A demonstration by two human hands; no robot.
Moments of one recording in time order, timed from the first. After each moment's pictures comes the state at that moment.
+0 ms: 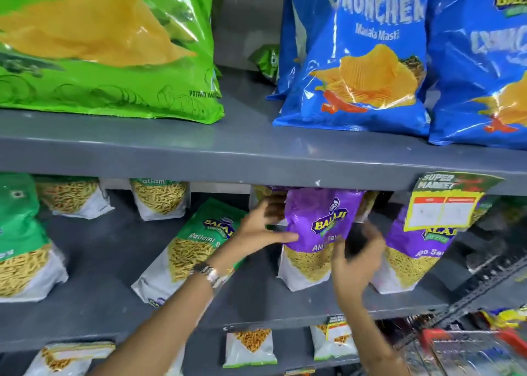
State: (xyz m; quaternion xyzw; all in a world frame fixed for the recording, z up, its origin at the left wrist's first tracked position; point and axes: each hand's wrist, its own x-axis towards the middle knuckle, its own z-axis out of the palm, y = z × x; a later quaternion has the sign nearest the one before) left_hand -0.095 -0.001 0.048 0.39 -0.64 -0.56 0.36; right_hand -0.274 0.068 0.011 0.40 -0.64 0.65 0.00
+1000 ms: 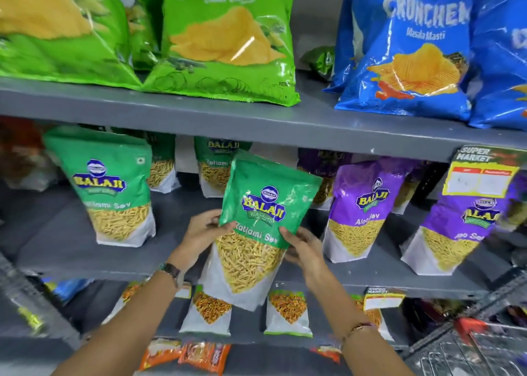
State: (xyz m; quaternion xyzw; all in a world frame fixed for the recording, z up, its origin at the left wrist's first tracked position) left_hand 0.098 0.058 -0.004 0.51 -0.55 -0.47 0.47; right_hand -0.119 0.096 -0.003 0.32 -0.57 0.52 -0.55
